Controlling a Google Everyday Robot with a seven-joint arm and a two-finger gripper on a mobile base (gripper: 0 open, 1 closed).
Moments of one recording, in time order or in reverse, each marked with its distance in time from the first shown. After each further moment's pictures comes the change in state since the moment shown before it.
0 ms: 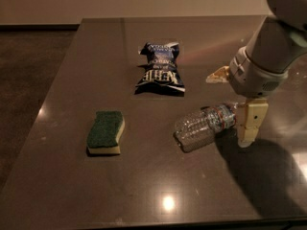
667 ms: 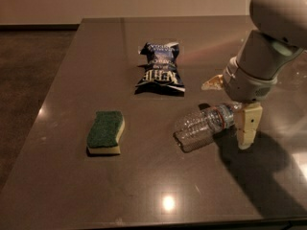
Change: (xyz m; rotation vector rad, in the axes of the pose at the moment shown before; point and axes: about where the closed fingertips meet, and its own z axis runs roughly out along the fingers) arm 0.012 -0.005 0.028 -0.043 0.036 -0.094
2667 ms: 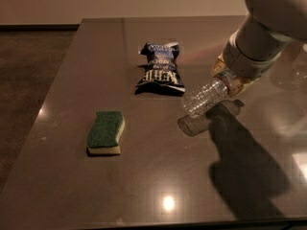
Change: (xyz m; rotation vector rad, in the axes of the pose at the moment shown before) arm 0.027 -0.064 -0.052 0.270 0.305 -0.302
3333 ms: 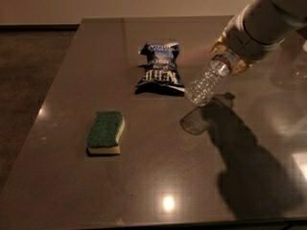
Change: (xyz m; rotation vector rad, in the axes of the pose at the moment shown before) arm 0.014 -0.039 -0.031 0.169 0.051 -0.282
